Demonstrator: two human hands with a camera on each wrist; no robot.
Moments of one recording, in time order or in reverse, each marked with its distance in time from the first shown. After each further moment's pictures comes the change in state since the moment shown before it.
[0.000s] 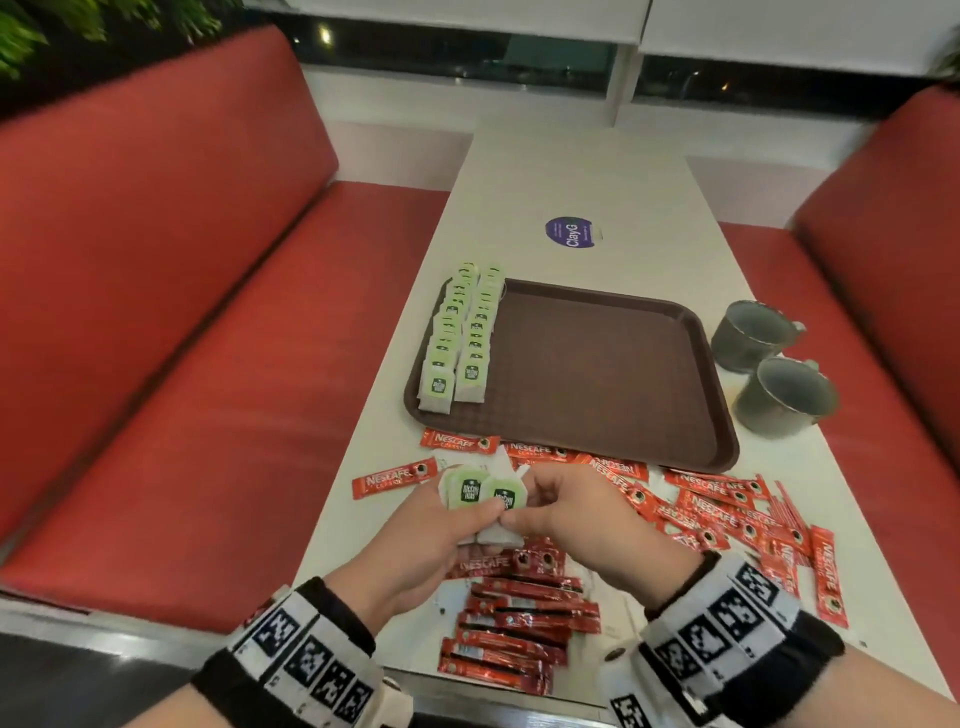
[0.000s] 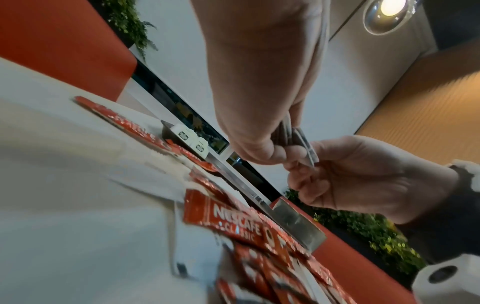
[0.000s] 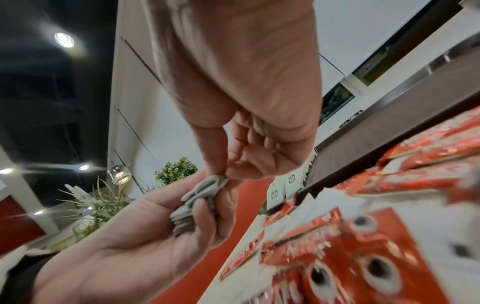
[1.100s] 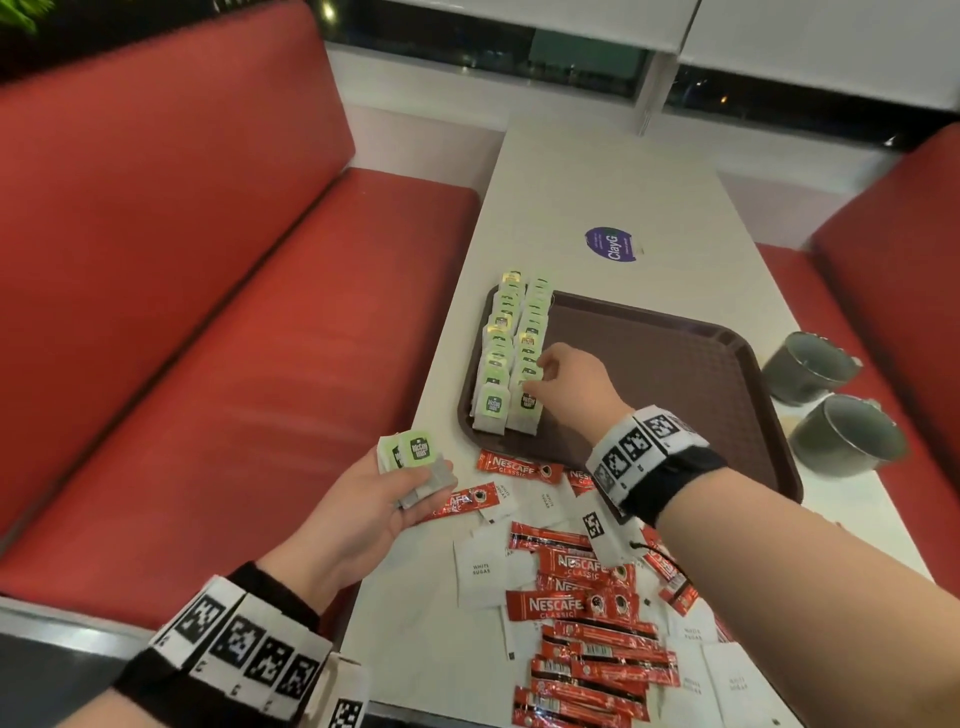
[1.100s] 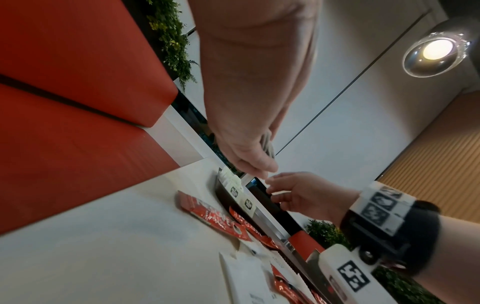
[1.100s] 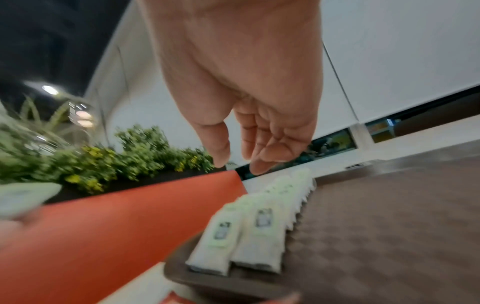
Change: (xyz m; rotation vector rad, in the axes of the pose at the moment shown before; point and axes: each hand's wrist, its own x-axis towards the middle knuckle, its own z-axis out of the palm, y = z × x) left_hand 0.020 0.039 -0.112 -0.311 0.169 0.055; right_hand 0.166 -0.054 0.000 -0.464 0.359 -0.012
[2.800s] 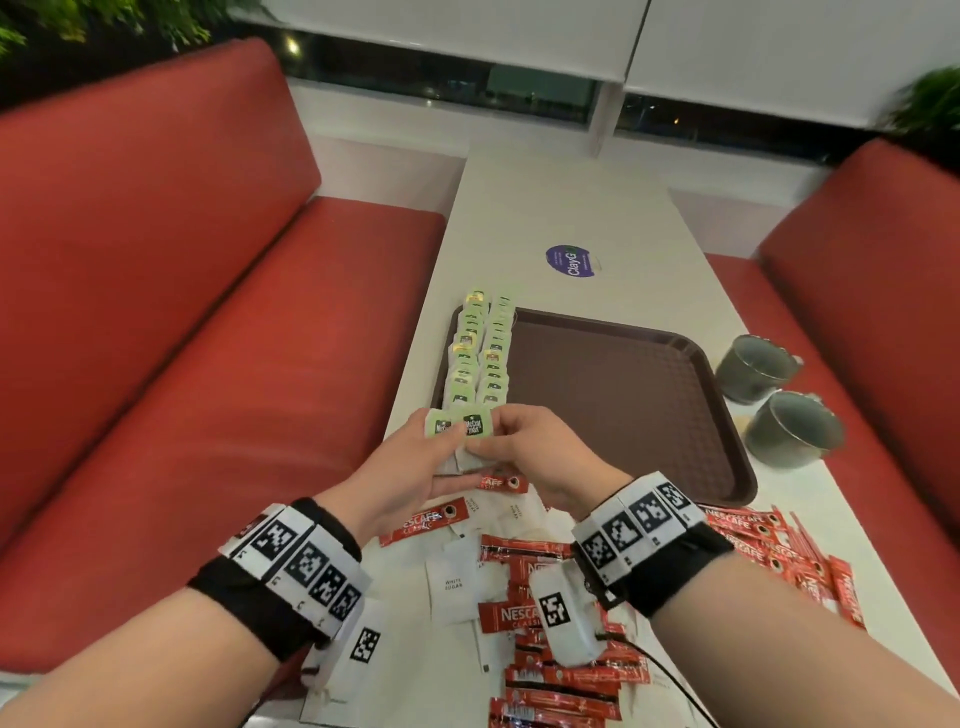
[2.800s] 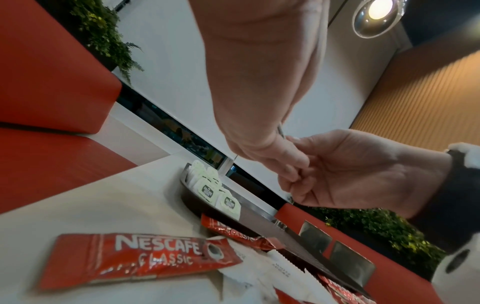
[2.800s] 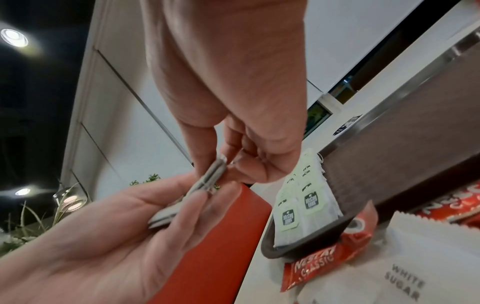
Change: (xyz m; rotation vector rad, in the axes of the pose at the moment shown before) left_hand 0.026 0.014 0.062 0.301 -0.240 0.007; right_hand -0.069 -0.008 -0.003 0.780 -0.299 0.080
